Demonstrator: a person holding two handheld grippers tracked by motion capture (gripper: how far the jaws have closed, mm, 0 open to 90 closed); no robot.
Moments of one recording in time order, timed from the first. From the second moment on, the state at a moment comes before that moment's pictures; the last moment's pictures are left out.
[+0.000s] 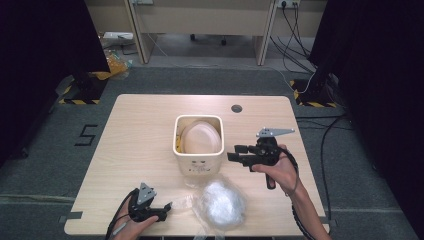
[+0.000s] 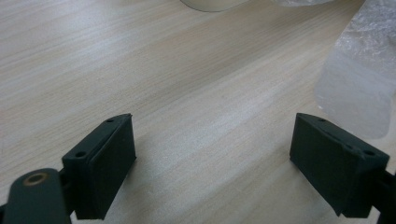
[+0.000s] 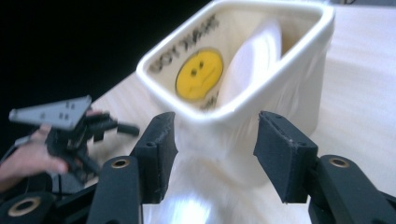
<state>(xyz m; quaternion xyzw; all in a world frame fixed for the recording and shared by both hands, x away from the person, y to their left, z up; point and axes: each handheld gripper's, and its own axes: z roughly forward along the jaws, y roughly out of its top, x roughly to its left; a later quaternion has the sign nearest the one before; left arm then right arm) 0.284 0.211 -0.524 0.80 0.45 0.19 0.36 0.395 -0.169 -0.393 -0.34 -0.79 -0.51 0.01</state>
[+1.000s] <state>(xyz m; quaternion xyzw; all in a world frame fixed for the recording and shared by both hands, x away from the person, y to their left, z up) 0.284 0.211 -0.524 0.80 0.45 0.19 0.36 0.324 -0.149 -0.470 -0.32 -0.84 -0.43 0.00</state>
